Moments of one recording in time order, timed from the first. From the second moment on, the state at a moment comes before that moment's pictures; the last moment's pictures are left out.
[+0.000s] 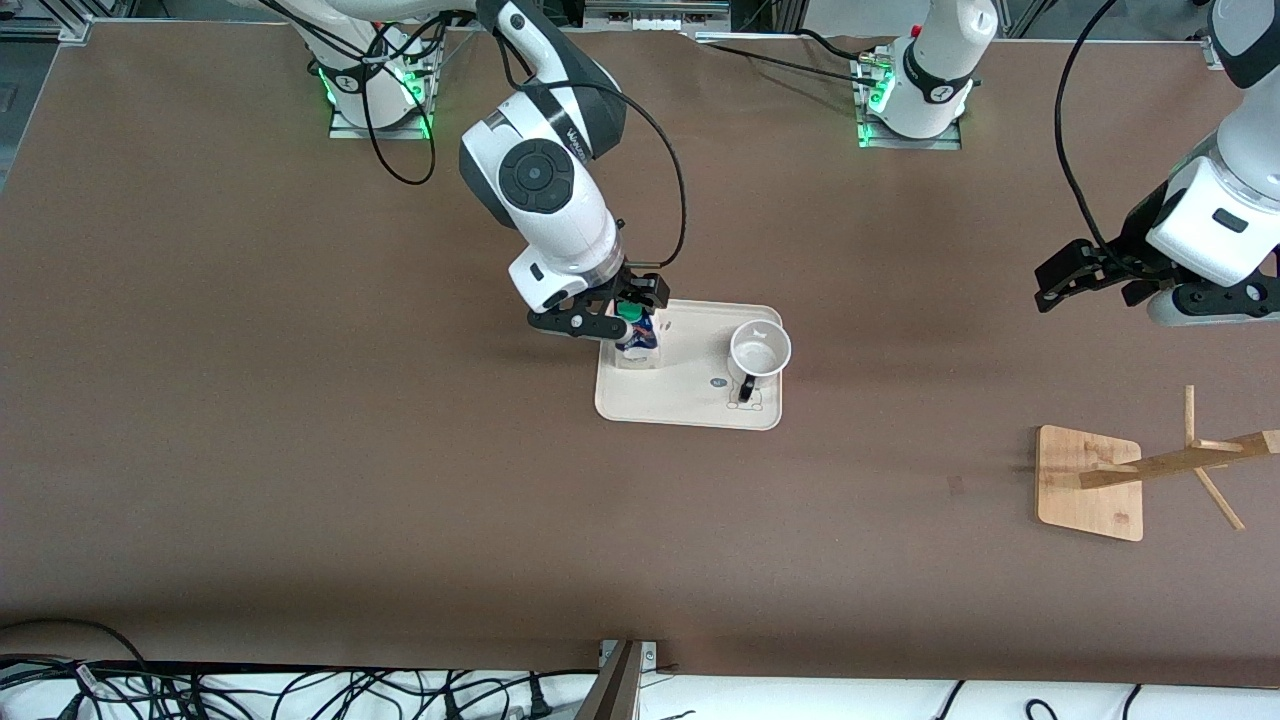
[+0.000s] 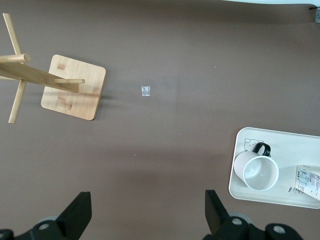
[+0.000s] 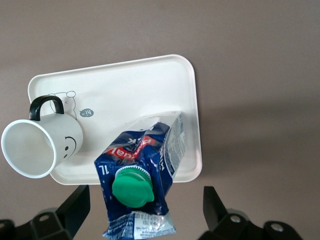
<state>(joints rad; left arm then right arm) -0.13 0.09 0.04 -1.55 0.00 1.70 -0.19 0.65 0.53 0.09 -1.51 0.13 2.11 0.83</state>
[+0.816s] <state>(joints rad) -0.13 0.09 0.04 -1.55 0.00 1.70 -0.19 0.65 0.56 0.09 -1.51 0.13 2.17 0.79</state>
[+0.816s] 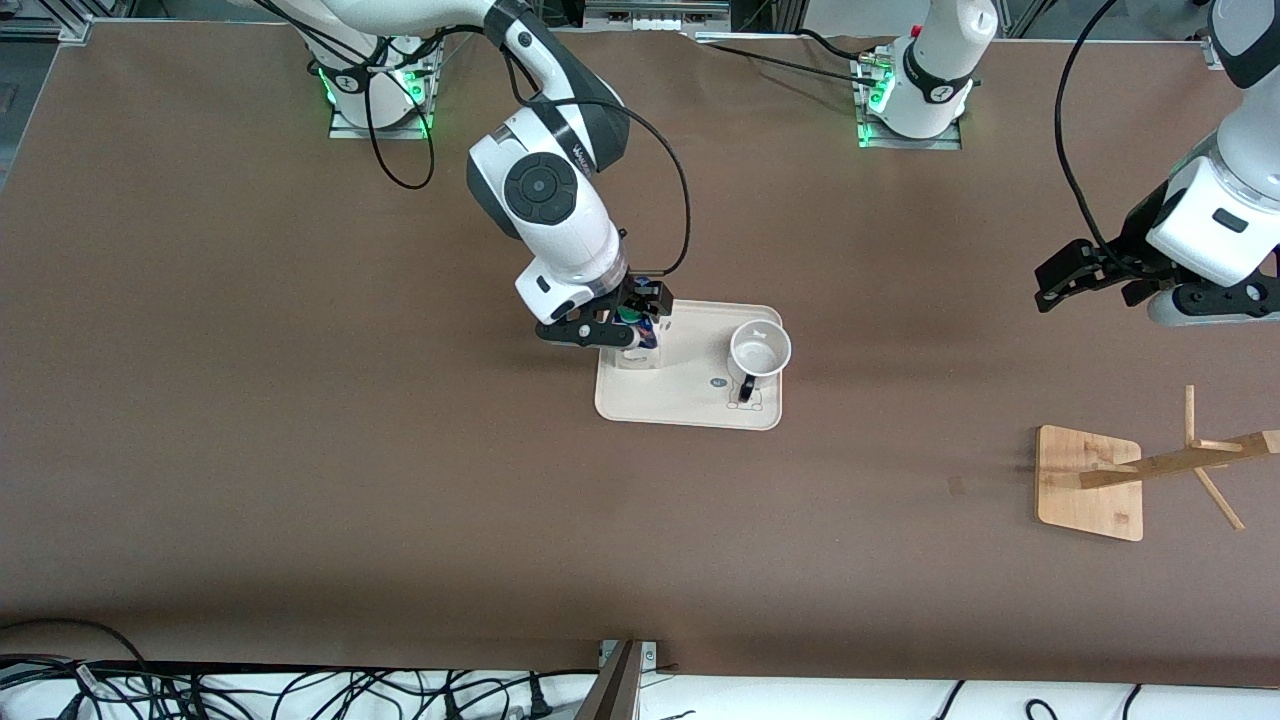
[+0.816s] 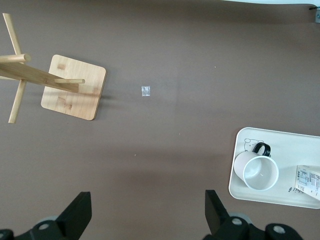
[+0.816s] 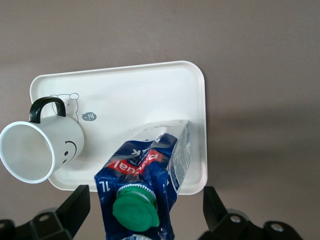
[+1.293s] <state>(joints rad) -0.13 0.09 0.04 -1.55 0.00 1.70 -0.19 0.66 0.58 0.09 -1.51 0.11 2.17 0.77</state>
